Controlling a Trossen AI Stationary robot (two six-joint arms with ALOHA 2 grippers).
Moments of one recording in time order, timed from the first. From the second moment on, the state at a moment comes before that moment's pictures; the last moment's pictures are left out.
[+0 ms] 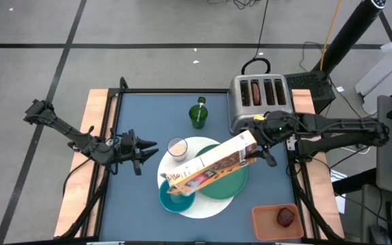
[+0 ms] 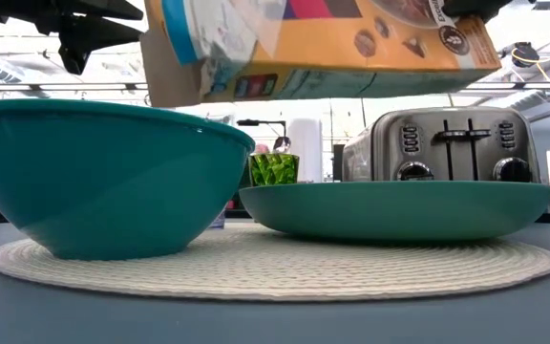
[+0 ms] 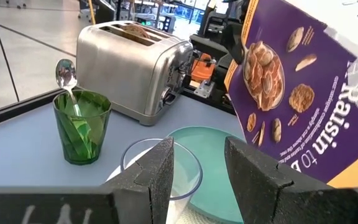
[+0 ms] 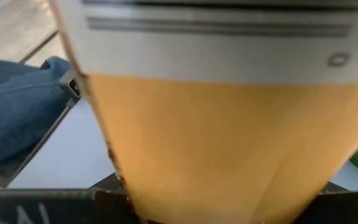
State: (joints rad) left arm -0.53 0.76 0.41 0.18 -0.77 -0.40; right arm -0.04 0.88 0.82 -0.55 -0.37 -0.13
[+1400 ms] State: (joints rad) left arm -0.53 0.76 0.41 0.18 -0.77 -0.40; right arm -0.04 1.00 0.92 -0.62 -0.34 -0.21
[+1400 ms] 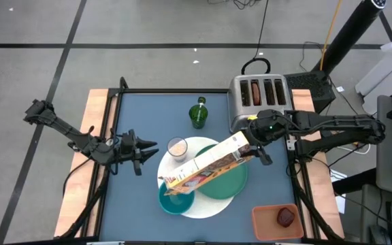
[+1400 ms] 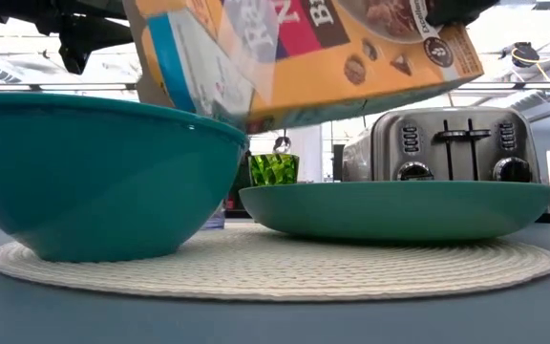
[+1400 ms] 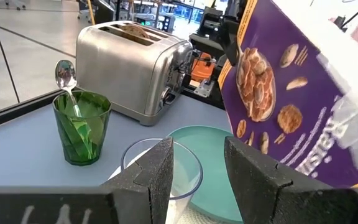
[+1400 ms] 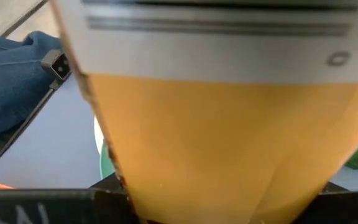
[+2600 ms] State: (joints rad) left arm -0.53 0.76 0.41 0.18 -0.72 -0.50; right arm -0.04 1.00 0.92 -0.59 -0.35 -0.18
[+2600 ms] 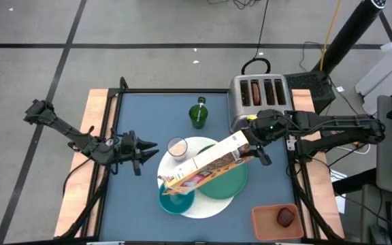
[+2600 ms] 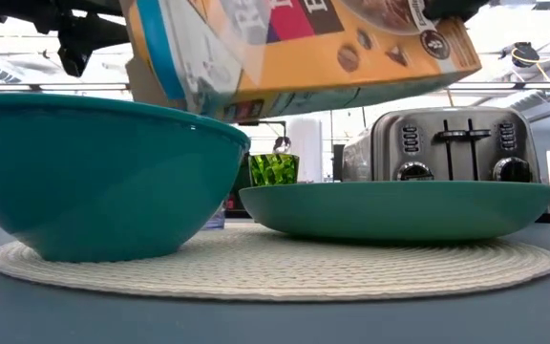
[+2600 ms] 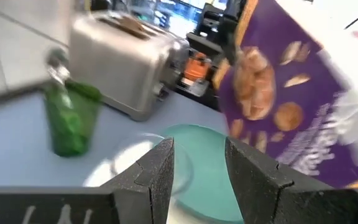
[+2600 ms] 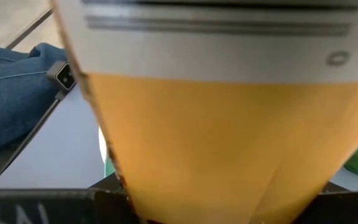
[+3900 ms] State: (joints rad) left arm -0.80 1.08 0.41 0.38 -0.68 -0.79; right arm -0.04 0.99 0.92 -0.49 -0.35 0.04
